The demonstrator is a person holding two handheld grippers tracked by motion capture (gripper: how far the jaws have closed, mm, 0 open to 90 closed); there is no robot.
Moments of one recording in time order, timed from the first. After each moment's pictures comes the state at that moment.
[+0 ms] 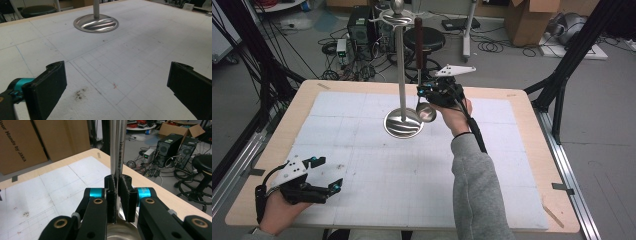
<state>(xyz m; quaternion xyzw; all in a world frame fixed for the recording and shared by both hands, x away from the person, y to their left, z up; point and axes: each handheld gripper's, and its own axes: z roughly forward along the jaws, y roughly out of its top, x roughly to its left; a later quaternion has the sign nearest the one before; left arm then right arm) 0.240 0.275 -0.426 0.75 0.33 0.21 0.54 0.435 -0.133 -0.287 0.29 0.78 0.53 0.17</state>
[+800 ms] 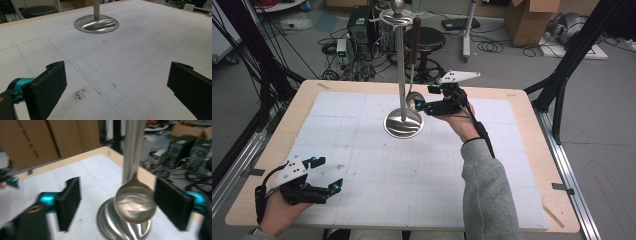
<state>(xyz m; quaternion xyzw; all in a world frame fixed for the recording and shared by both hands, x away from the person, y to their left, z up) 0.238 0.273 -0.424 0.75 0.33 0.21 0.54 0.422 -0.144 -0.295 0.26 0.79 0.54 0.14</state>
